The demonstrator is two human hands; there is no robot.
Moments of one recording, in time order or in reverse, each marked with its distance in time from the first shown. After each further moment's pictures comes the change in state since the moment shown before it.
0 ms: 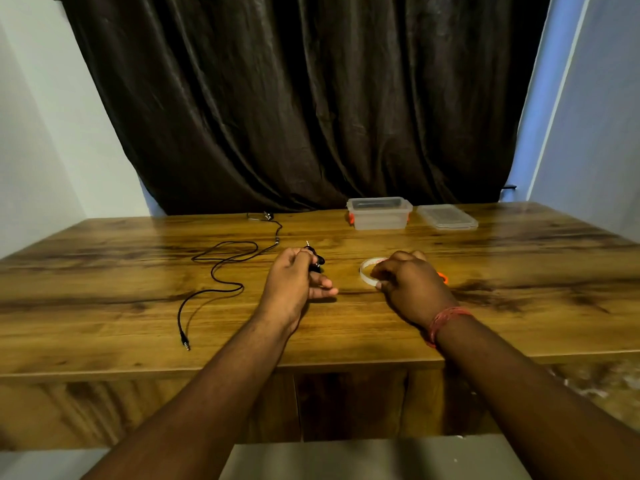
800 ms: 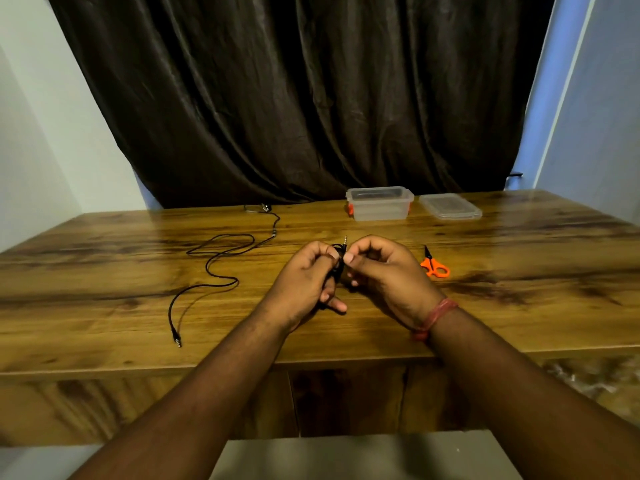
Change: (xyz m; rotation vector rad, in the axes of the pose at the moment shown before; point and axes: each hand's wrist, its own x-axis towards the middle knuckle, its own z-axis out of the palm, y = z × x) left_hand -0.002 -0.009 0.008 0.134 -0.334 0.060; right_hand 0.000 -0.040 0.001 1.392 -0.162 0.142
